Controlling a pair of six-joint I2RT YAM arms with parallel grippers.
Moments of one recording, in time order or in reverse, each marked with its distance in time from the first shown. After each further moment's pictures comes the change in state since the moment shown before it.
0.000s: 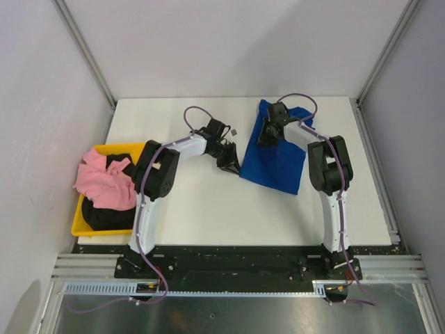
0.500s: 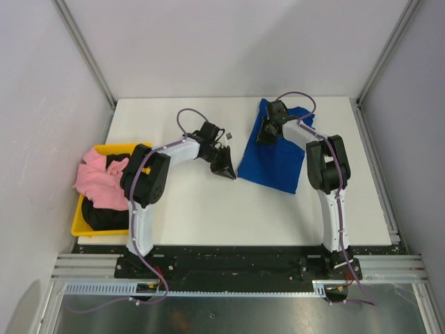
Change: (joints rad) left arm 0.011 -0.145 -0.181 -0.005 0.000 0.042; right arm 0.000 0.037 0.063 -0.024 -0.004 0.000
